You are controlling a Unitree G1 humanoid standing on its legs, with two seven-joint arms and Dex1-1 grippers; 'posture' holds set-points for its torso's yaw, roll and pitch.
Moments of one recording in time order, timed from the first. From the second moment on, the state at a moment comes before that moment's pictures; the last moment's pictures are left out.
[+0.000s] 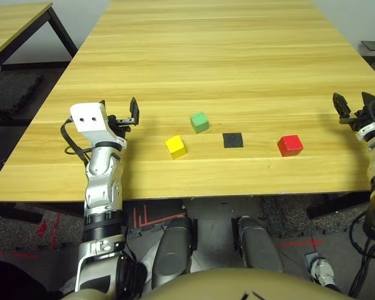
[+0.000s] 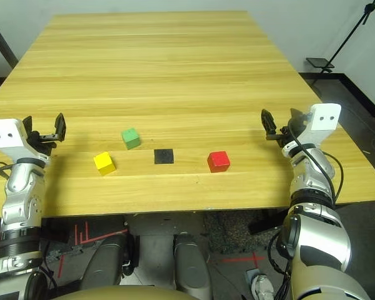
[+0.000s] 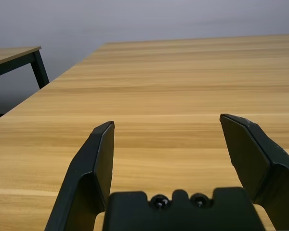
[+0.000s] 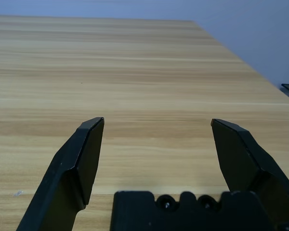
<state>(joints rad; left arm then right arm) -0.22 0.23 0.32 0.10 -0.17 0.01 -0.13 -0.65 -0.61 -0.41 1.11 0.29 -0.34 0.63</state>
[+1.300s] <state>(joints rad) -0.42 0.76 -0.06 -0.24 -0.55 0.61 -1.05 -0.91 -0.78 0.33 0.98 0.00 -0.21 1.61</state>
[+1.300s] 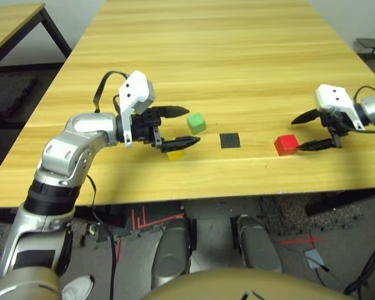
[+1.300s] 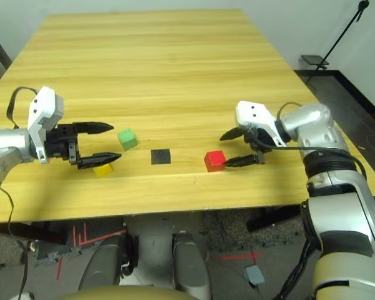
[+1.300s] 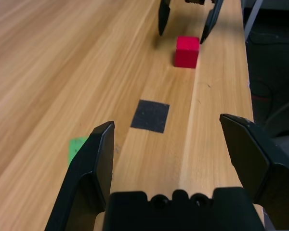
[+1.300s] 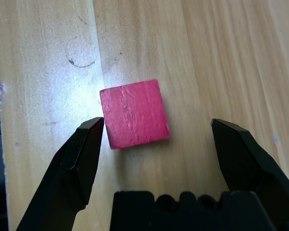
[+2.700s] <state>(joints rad) -0.34 0.76 -0.02 -0.37 -0.56 0.75 -0.87 -1.09 -0.35 0.38 1.04 -0.18 -0.15 1.46</state>
